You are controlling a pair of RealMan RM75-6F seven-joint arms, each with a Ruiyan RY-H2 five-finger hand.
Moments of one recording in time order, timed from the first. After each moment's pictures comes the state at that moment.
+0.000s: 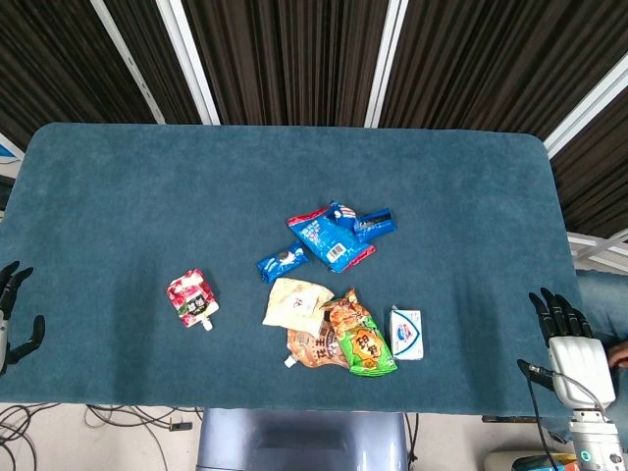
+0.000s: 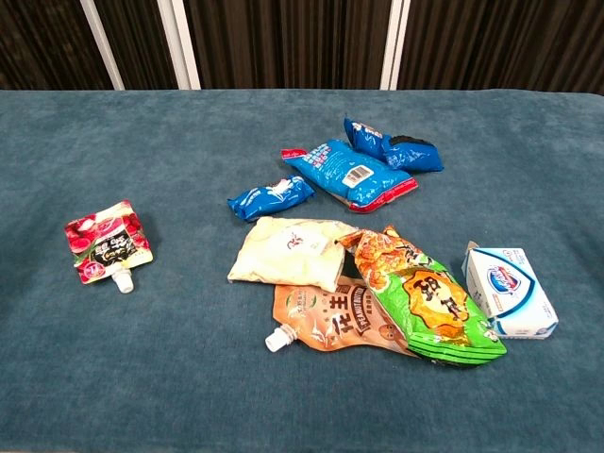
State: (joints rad) left arm -0.06 -1.12 -0.09 -1.65 1.41 1.50 -0.04; right arm 0.05 -1.19 0.02 -1.61 -1.50 1.55 -0.16
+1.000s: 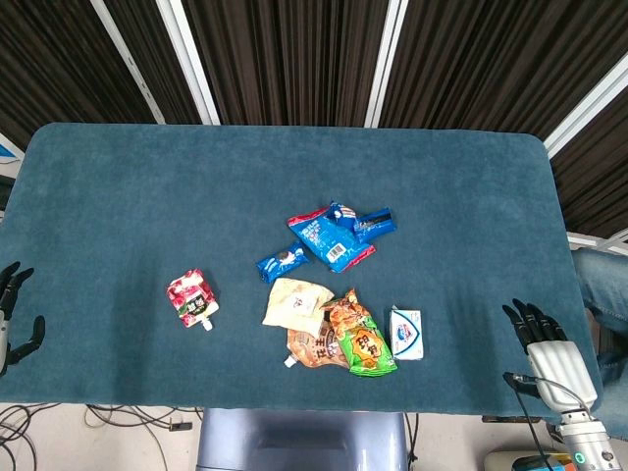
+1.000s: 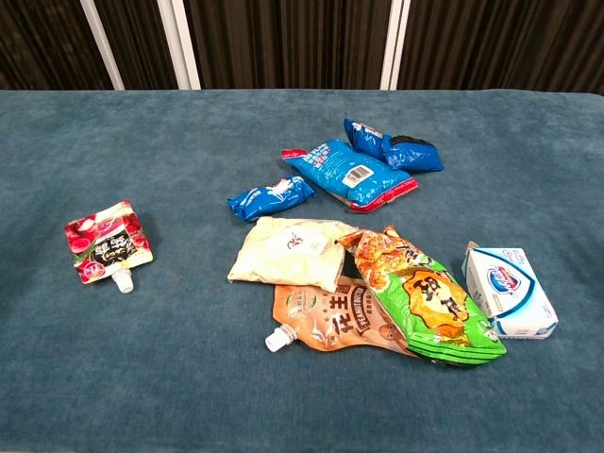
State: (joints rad) left arm -0.06 -1.13 -0.09 -1.64 1.41 1.50 -0.03; right arm 0.08 -1.14 -0.03 -1.63 -1.56 1.42 -0.11
